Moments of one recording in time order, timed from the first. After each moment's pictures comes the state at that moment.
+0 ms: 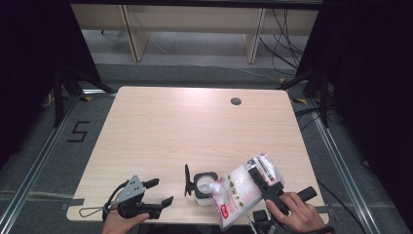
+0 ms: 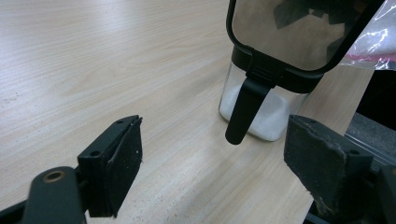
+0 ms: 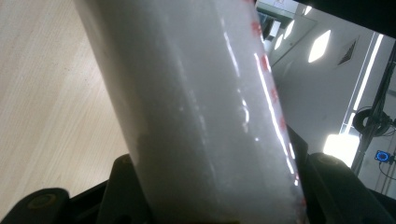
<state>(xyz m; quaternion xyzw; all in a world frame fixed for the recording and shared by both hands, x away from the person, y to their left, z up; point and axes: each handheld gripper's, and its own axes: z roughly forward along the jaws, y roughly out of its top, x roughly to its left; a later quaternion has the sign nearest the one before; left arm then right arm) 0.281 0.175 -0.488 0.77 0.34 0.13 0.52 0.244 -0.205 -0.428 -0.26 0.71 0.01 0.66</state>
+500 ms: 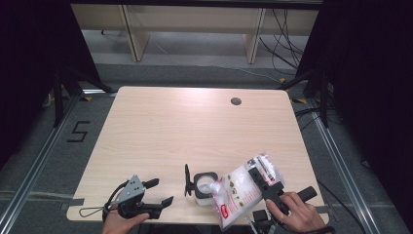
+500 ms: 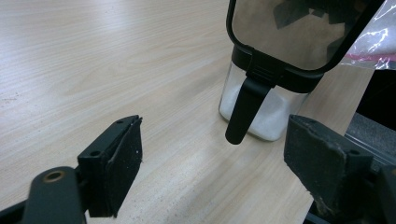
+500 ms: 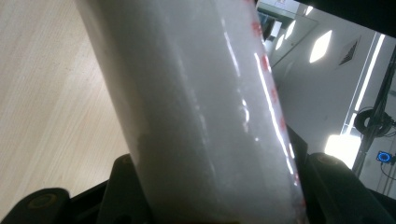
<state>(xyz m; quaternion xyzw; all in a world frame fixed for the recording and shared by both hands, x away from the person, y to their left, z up) 0.281 0.174 -0.489 0.77 0.34 0.13 0.53 0.245 -0.205 -0.428 -0.26 0.71 0.01 0.65</state>
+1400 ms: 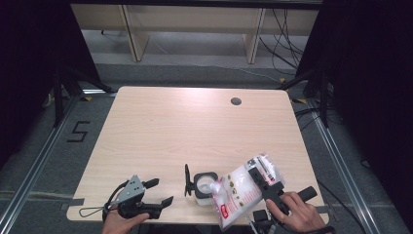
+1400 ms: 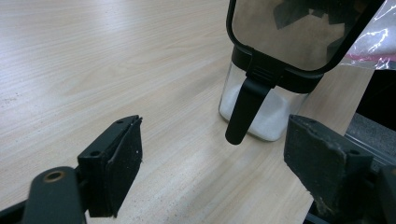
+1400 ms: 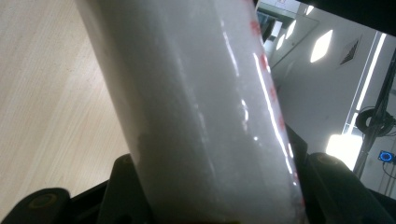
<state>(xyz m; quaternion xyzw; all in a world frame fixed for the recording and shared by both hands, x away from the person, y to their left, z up) 0.281 0.175 -0.489 0.77 0.34 0.13 0.53 0.245 -0.205 -0.427 -0.26 0.71 0.01 0.65</state>
